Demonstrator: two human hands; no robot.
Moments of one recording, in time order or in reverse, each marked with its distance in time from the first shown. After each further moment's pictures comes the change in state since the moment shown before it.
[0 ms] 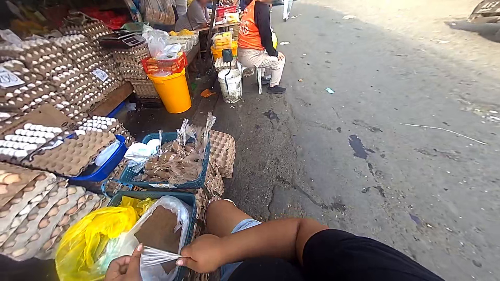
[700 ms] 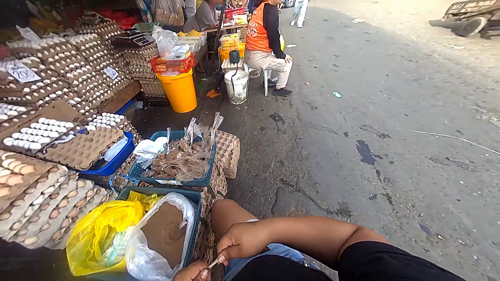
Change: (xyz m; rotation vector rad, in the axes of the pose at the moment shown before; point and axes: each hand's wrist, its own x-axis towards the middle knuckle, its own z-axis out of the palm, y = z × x) left_hand -0.055 0.029 0.003 -0.353 -1.110 0.427; right_hand -0.094 0.007 -0.050 0.190 -0.060 -0.213
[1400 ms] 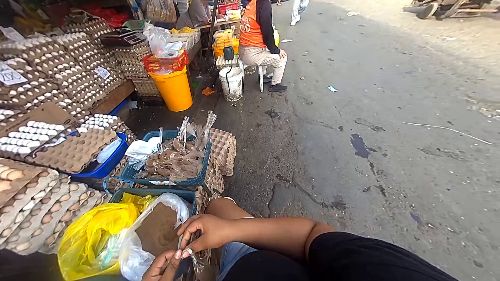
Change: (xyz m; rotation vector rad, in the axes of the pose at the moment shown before) left_hand 0.004 0.001 -0.002 -0.139 0.571 -0.175; right_hand 0.061 0.006 0.009 0.267 0.355 -0.098
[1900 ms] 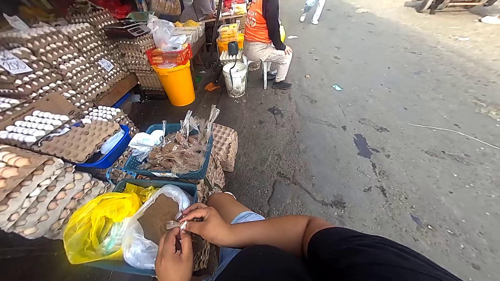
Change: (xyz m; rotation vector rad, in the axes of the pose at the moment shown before) left_hand 0.008 -0.011 0.049 0.677 0.447 0.314; right_hand 0.003 0.023 0.039 0.251 0.521 -0.004
